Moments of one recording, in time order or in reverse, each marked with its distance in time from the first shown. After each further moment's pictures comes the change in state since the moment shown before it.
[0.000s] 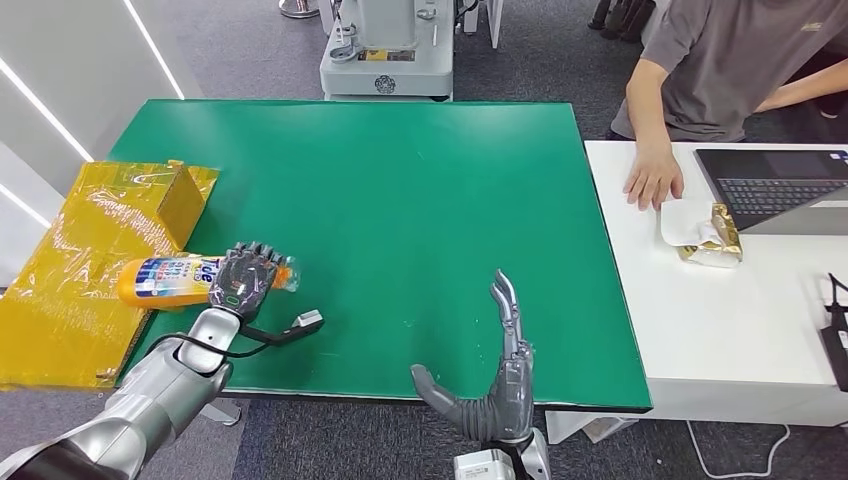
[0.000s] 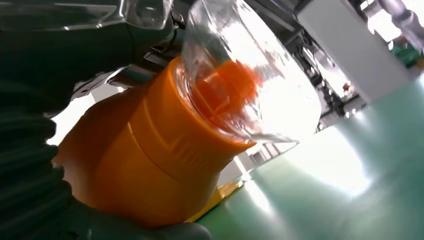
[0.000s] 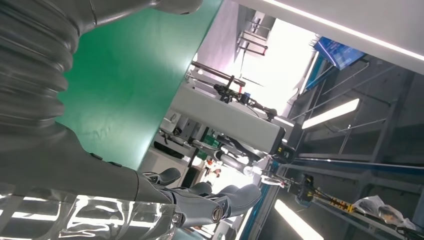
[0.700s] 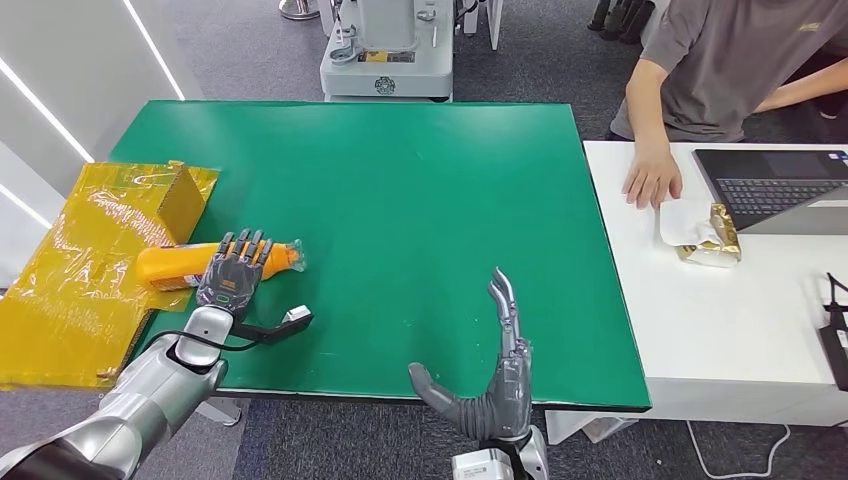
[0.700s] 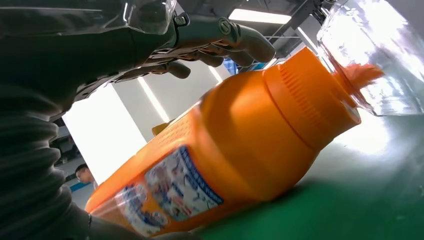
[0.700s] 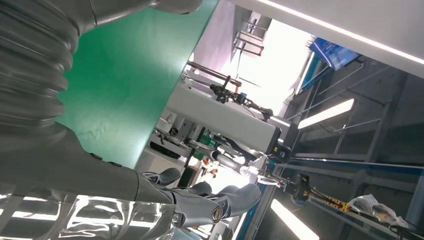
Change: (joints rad) left arm -0.004 0.010 0.024 0.007 0.034 -0.151 0.067; right arm -0.010 0.000 0.006 0.002 -0.001 0.000 0.000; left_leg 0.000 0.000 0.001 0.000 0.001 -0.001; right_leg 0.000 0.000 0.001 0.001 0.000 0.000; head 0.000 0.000
